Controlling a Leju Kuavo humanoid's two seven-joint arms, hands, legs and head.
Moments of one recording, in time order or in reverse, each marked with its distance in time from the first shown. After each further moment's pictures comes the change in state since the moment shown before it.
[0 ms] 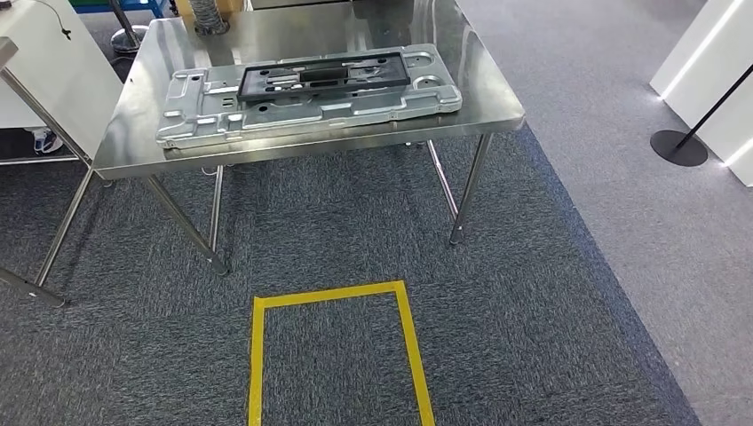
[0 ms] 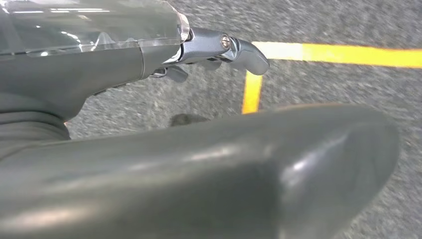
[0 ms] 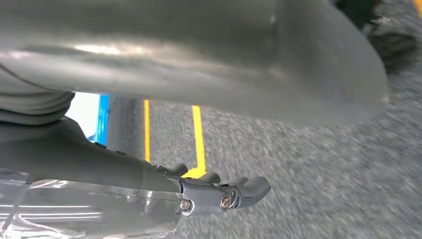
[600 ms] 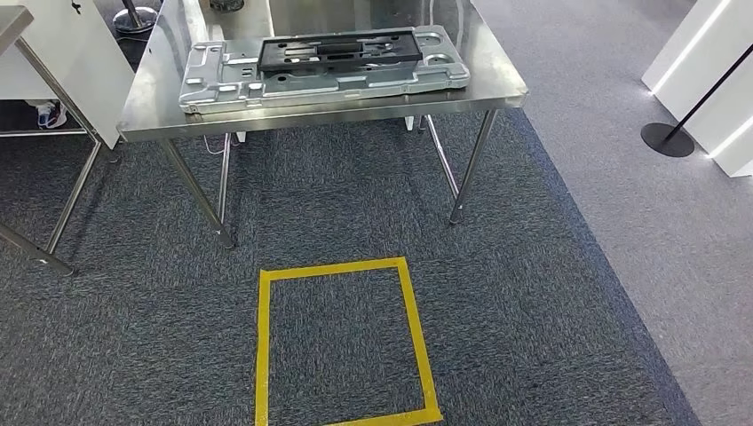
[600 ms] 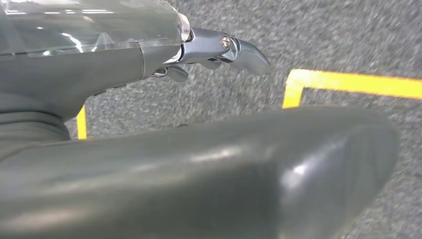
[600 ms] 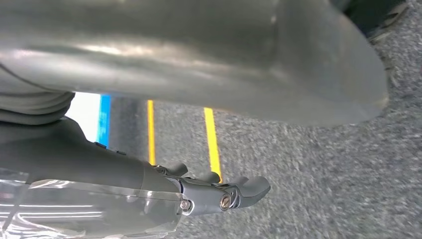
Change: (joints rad) left arm -0.005 0.003 0.000 0.000 -0.009 0.001 0.002; right arm 0.001 0.004 -0.008 0.001 0.003 0.006 -0.051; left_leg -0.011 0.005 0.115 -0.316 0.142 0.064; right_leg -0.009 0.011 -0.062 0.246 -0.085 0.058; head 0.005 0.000
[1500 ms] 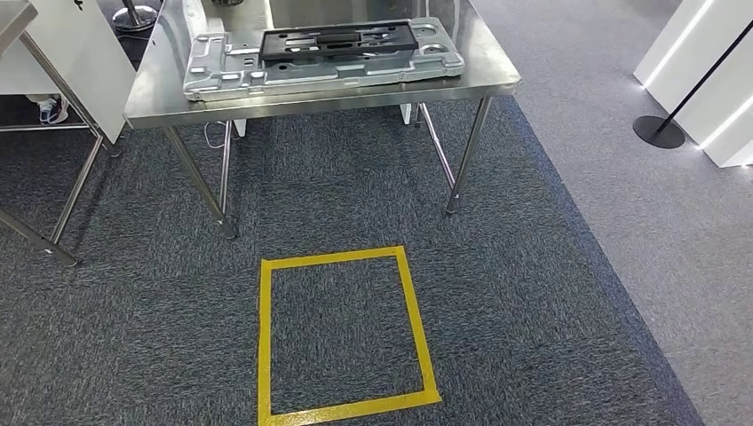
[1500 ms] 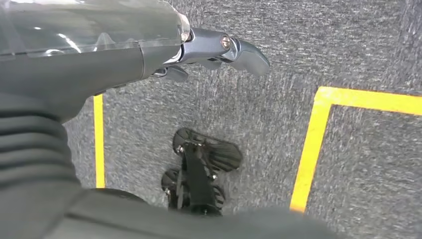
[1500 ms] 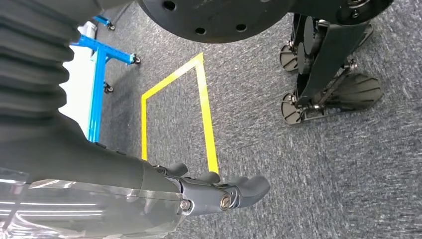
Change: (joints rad) left arm 0.000 0.002 0.001 0.000 0.008 0.024 0.048; right arm 0.000 -0.004 -0.037 0.001 -0.012 0.046 -0.033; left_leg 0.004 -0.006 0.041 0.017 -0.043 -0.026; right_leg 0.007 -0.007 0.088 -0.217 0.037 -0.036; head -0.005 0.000
